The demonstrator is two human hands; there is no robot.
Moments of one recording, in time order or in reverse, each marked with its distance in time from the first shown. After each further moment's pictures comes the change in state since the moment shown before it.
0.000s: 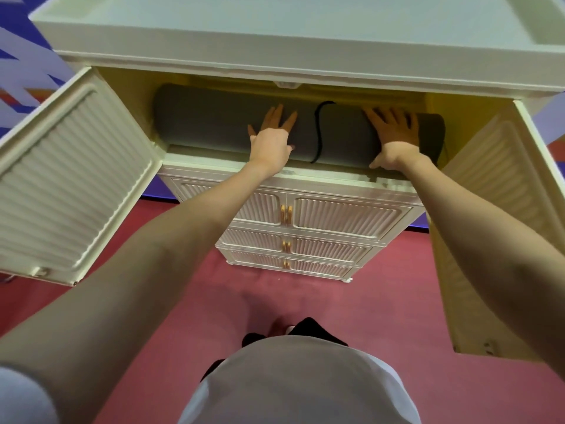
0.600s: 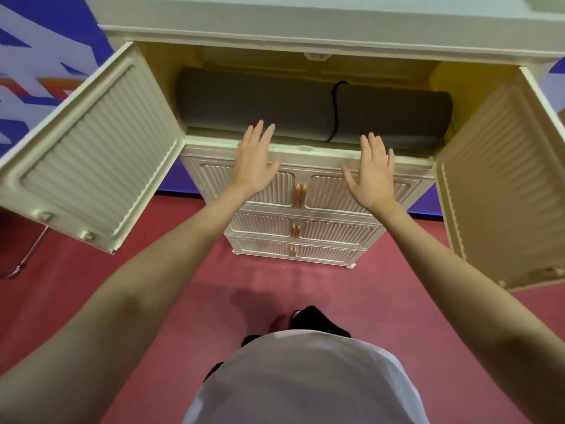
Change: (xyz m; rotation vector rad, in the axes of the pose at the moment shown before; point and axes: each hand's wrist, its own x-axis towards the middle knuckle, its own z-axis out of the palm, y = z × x) left_hand -0.110 -0.065 -0.005 -0.239 0.106 0.047; right_hand -0.120 -0.107 0.041 0.207 0.206 0.108
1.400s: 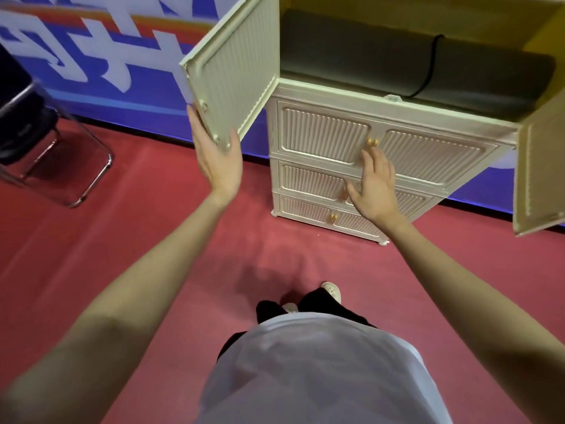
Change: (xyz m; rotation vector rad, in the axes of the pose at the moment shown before) left_hand -0.220 -0.118 -0.112 -0.419 0.853 -0.428; right_hand -0.153 -0.156 0.037 0.077 -0.121 -0.150
